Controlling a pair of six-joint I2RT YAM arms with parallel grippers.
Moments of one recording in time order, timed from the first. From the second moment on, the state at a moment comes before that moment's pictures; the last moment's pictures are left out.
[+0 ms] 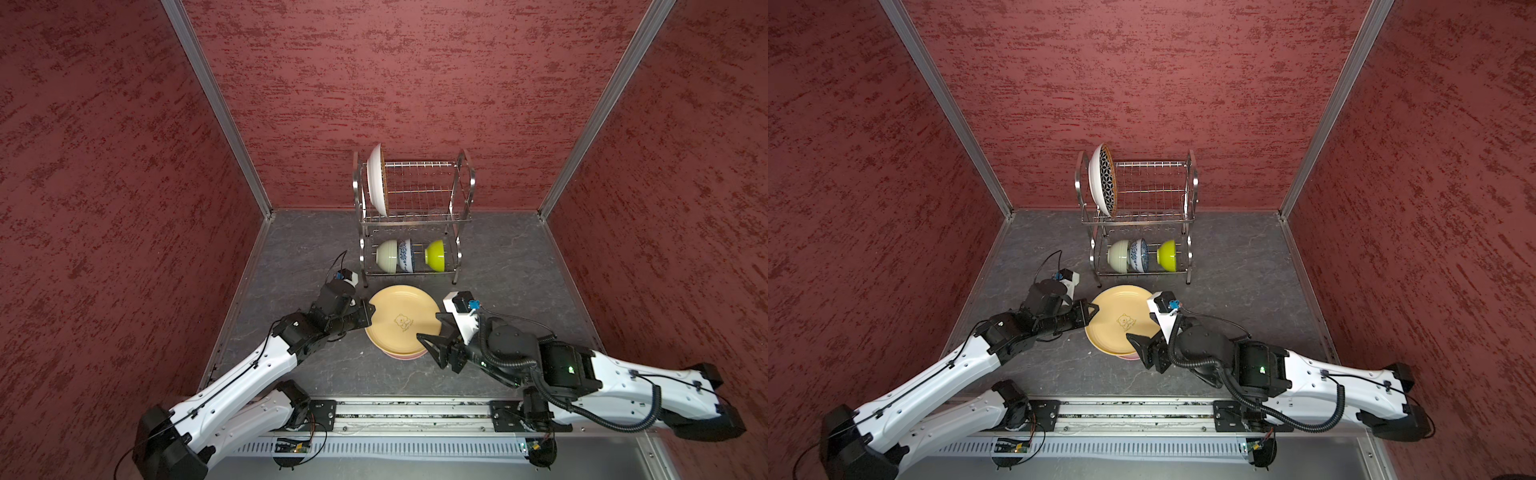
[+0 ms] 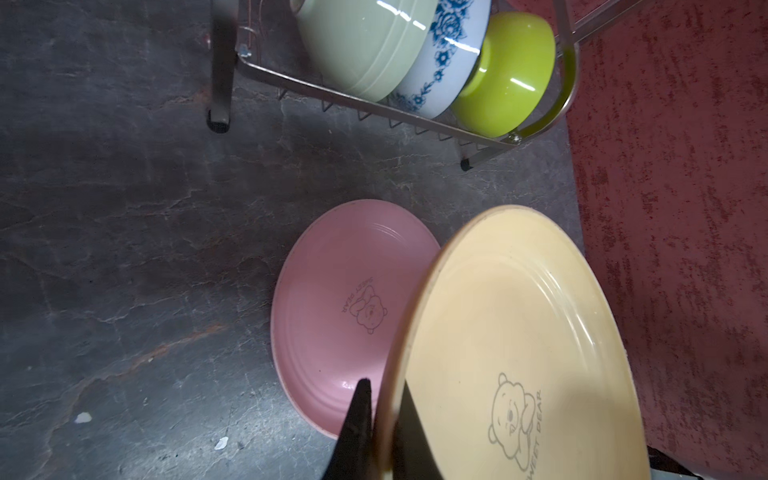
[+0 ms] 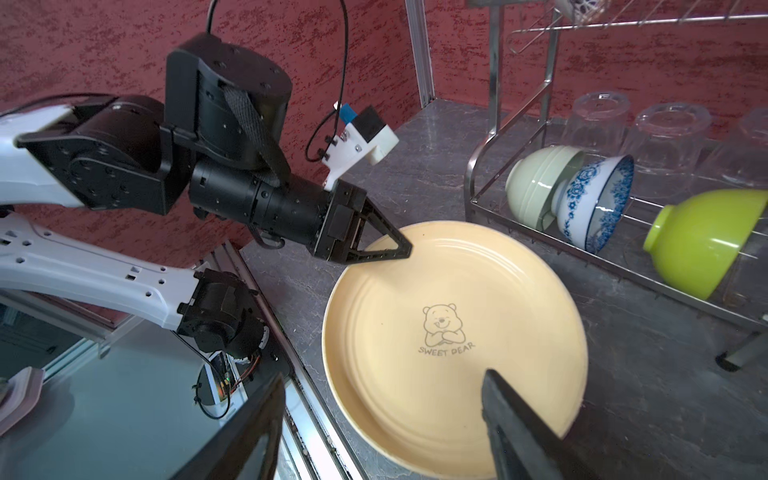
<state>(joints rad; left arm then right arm) -0.67 0.92 0.69 -0.51 0.06 -0.82 1.38 0.80 0.88 -0.42 0.41 0.49</state>
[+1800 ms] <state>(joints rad) -0.76 1.37 0.52 0.02 -0.16 -0.89 1.35 0.58 0.71 -0.56 0.59 0.84</state>
